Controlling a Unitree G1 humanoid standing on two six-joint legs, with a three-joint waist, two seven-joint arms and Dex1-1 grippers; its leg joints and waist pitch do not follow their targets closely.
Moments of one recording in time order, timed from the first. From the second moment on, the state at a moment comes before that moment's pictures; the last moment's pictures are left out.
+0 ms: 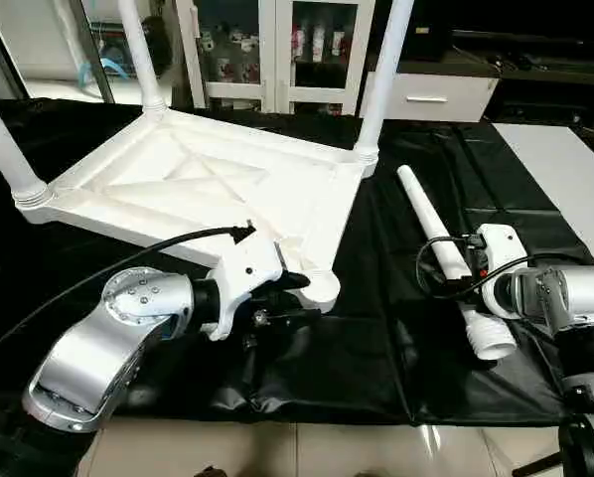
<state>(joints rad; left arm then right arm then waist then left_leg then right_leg) -0.33 0.54 -0.26 -0.41 -0.22 0.69 -0.91 -0.61 -0.45 -0.12 0.49 0.15 1.10 0.37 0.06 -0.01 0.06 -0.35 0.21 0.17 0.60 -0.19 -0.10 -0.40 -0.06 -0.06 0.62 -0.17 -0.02</state>
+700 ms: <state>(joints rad) -0.52 0.20 0.00 -0.21 -0.38 0.76 -0.60 -0.55 -0.29 -0.25 -0.03 0.44 0.84 0.59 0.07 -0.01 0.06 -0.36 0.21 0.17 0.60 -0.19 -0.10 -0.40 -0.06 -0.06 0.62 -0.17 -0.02</state>
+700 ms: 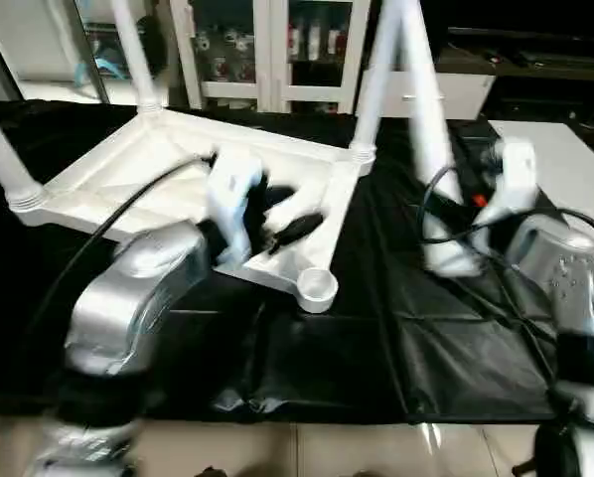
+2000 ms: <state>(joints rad) -0.72 -0.03 0.25 0.02 -0.53 0.76 -0.24 -0.46 -0.23 0.22 -0.10 0.02 0.41 0.38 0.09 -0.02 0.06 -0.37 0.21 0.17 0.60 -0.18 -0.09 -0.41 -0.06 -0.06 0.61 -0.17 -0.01</state>
